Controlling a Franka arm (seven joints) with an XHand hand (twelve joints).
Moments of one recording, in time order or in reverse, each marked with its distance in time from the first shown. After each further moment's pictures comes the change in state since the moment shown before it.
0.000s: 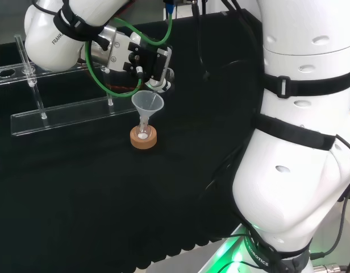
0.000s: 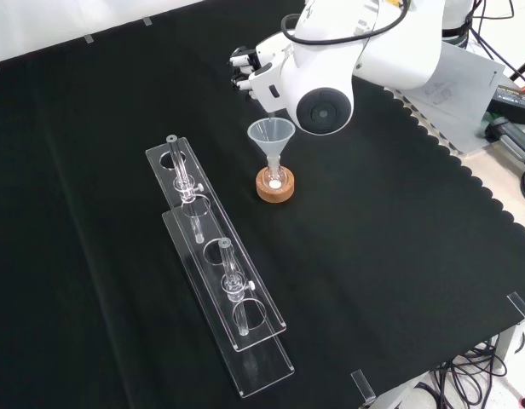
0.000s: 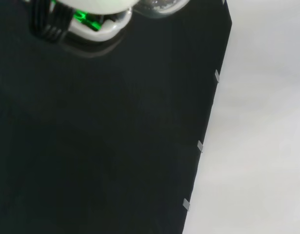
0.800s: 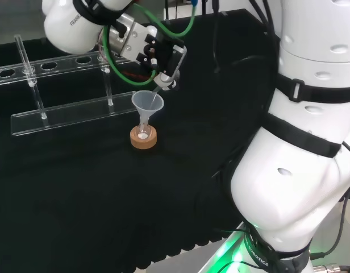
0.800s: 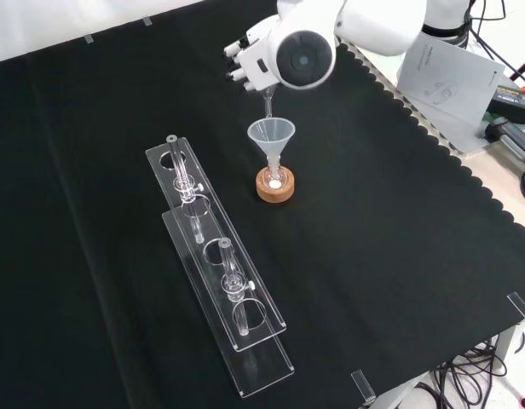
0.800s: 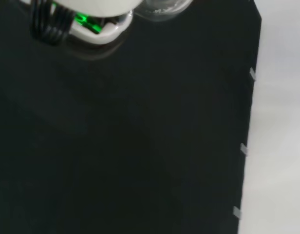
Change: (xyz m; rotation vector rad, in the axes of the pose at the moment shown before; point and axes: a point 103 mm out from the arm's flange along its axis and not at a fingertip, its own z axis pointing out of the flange) arm -0.013 0.007 0.025 -0.039 0.198 -0.034
